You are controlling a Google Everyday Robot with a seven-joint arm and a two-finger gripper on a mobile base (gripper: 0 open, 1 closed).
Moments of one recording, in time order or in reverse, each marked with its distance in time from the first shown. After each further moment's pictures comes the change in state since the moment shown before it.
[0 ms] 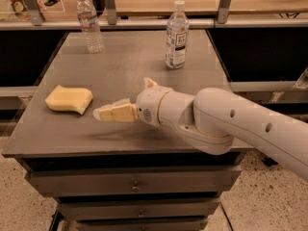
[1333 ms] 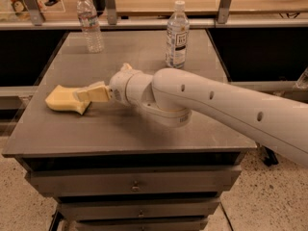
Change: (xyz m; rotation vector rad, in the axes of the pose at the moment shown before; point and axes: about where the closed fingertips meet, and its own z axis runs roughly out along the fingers) arm -0.021 -0.017 0.097 0.041 0.014 -0.048
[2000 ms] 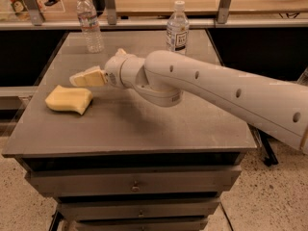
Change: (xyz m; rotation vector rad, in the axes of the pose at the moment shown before) arm -0.028 -0.022 0.039 -0.018 -0.017 -0.053
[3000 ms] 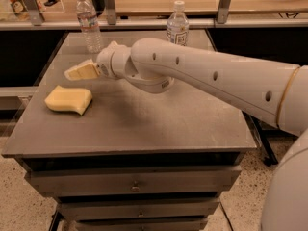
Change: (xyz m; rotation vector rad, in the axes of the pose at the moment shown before) arm -0.011 -0.011 0.031 0.013 0.051 -0.066
